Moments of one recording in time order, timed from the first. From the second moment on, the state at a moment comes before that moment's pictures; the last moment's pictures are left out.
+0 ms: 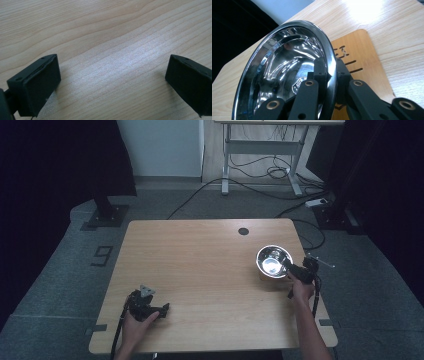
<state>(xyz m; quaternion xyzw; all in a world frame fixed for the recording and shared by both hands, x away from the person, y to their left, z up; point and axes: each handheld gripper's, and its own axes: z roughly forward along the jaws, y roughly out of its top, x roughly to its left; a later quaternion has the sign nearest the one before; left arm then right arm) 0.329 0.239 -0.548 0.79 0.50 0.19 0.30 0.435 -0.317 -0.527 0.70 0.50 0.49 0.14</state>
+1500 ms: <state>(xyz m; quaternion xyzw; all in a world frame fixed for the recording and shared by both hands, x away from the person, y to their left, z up) 0.329 0.239 -0.548 0.79 0.50 0.19 0.30 0.452 -0.325 -0.552 0.74 0.46 0.47 0.15</state>
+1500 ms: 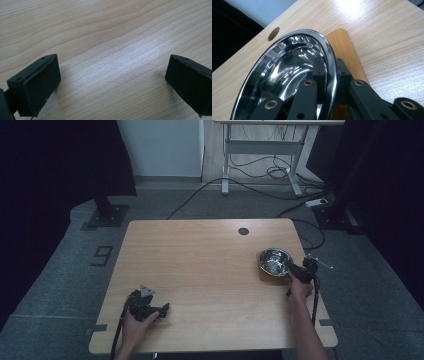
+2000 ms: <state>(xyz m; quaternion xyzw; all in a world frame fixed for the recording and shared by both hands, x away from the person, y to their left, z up) 0.329 0.239 -0.548 0.79 0.50 0.19 0.30 0.437 -0.322 -0.550 0.71 0.50 0.46 0.17</state>
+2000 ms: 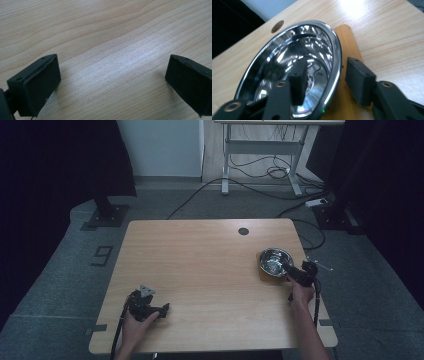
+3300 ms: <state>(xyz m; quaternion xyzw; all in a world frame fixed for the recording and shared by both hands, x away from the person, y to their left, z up) 0.329 0.239 -0.548 0.79 0.50 0.19 0.30 0.328 -0.238 -0.516 0.56 0.67 0.46 0.14</state>
